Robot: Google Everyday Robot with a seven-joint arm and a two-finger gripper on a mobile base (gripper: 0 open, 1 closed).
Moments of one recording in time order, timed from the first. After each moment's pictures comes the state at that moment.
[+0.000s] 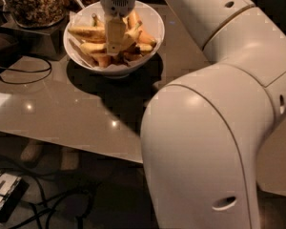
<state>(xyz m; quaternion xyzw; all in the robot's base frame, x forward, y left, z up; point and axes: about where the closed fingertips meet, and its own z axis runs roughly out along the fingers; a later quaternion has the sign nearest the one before) 0.658 0.068 0.945 -0.75 0.65 0.04 0.13</state>
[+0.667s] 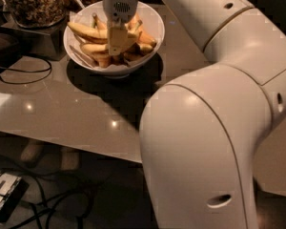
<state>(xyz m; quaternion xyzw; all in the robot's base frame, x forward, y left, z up) 0.656 0.061 0.928 -0.74 0.66 0.05 0.11</state>
